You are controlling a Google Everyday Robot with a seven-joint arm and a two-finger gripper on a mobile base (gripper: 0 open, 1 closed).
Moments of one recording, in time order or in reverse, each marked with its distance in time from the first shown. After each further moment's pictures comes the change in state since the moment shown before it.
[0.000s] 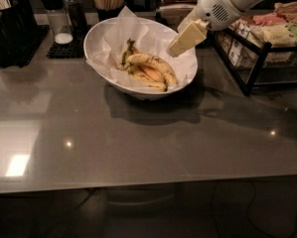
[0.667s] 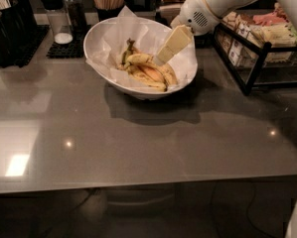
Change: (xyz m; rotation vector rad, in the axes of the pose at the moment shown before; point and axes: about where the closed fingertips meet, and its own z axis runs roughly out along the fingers) arm -0.009 -0.014 0.048 -0.069 -0.013 0.006
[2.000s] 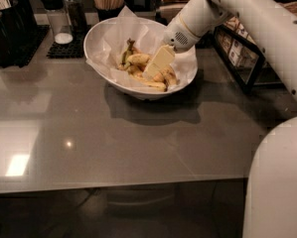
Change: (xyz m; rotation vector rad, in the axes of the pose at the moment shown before) arm 0.020 0.001 0.077 -0.148 0.064 0.044
